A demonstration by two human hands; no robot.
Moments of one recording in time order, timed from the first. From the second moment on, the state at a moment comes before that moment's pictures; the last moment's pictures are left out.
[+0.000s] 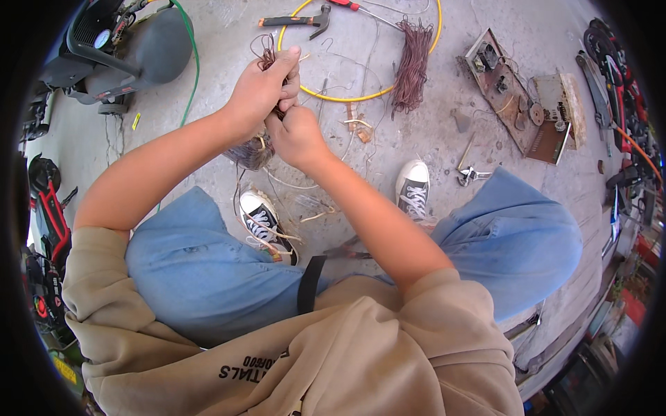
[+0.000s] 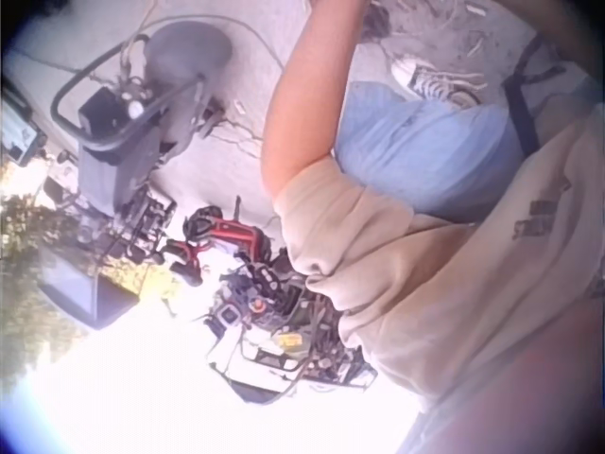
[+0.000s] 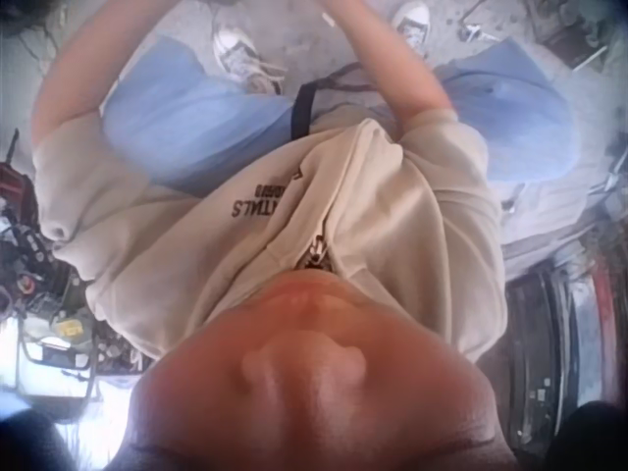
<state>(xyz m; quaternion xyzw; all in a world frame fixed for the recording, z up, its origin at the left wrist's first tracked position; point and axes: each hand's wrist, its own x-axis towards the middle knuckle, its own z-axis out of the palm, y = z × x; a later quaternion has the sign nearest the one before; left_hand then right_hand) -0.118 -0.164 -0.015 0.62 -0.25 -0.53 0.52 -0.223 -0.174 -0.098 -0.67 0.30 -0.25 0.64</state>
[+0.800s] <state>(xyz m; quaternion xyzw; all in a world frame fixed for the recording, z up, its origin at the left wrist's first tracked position) 0.029 -0.072 -0.112 0.80 -0.17 -0.45 0.37 -0.328 -0.114 -0.212 -0.75 0.35 -0.08 0.56</state>
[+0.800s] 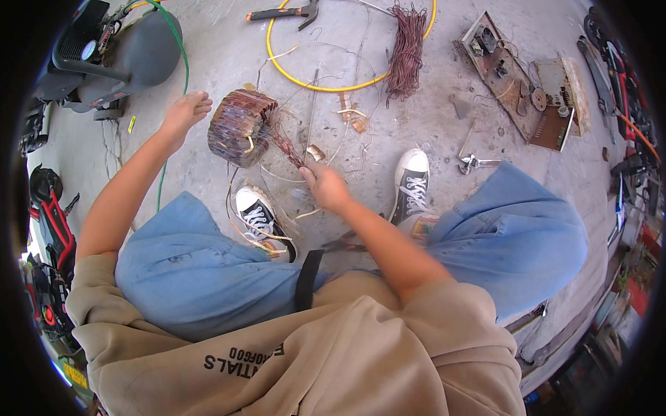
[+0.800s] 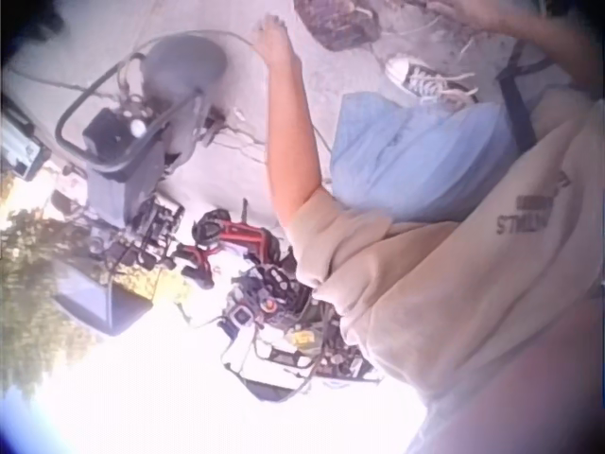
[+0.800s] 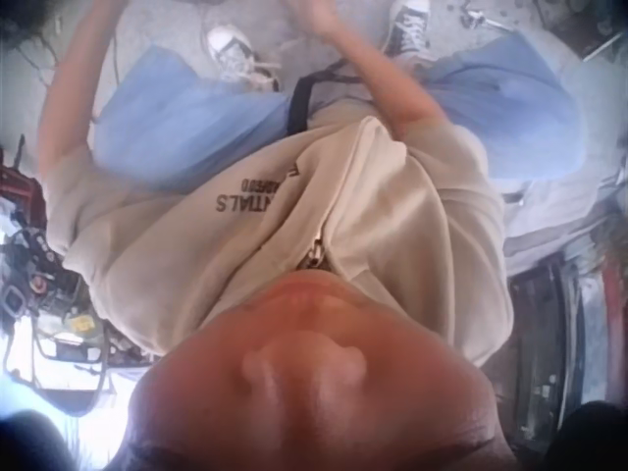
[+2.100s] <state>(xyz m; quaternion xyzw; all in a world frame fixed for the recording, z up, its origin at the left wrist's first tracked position) 0.011 -0.019 -0.067 0.65 -0.43 -0.55 0.31 -0.214 -0.161 0.084 -0.31 0.29 0.22 0.88</state>
